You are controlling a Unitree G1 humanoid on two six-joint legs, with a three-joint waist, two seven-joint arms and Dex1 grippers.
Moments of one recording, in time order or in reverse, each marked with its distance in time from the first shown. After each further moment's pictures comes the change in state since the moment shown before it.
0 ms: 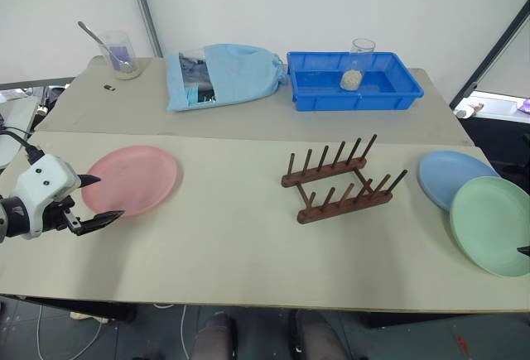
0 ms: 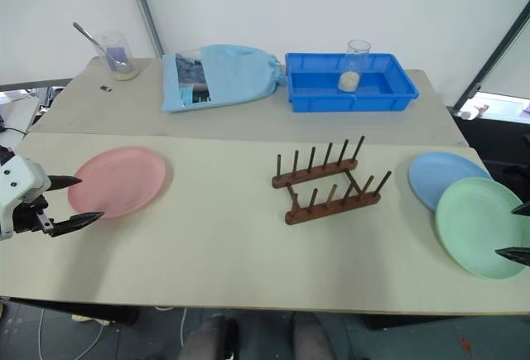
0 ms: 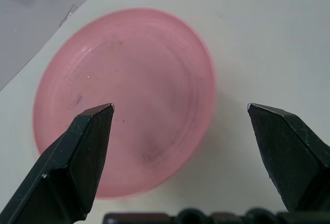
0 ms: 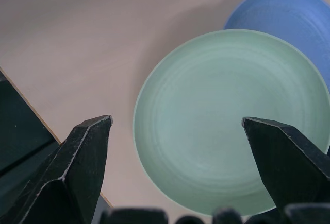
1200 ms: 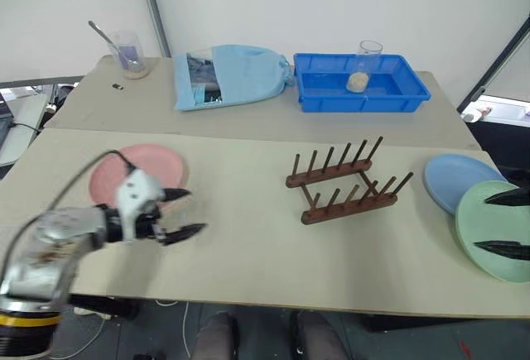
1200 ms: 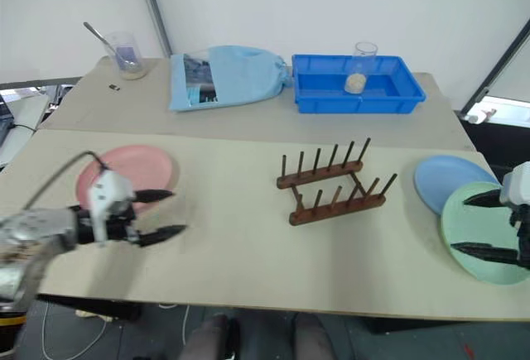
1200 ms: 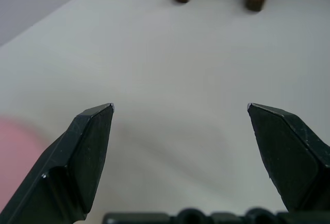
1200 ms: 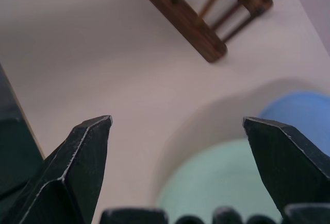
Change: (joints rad) left arm -0.196 -0.358 -0.394 -0.226 -0.090 0.138 0.100; right arm 0.049 0.160 -0.073 -0.501 0.133 0.280 -0.062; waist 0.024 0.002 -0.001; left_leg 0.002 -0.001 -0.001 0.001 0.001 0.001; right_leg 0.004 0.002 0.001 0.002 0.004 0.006
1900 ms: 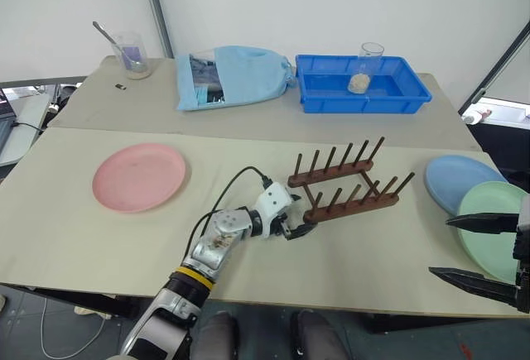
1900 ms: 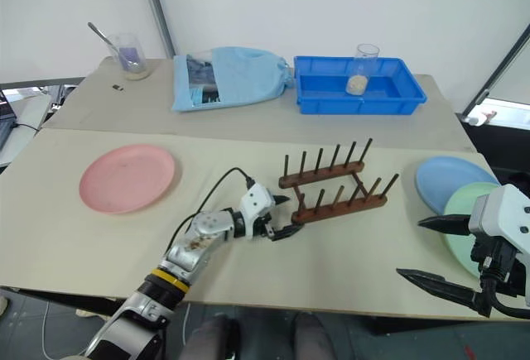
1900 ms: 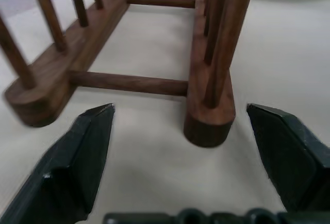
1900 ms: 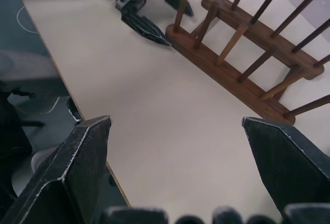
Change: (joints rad) left arm -0.332 -0.633 -0.417 0.638 0.330 -0.393 0.233; right arm 0.159 0.148 -0.276 -0.567 0.303 0.512 -0.192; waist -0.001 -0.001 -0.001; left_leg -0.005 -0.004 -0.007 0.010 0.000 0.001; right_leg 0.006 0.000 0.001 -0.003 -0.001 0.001
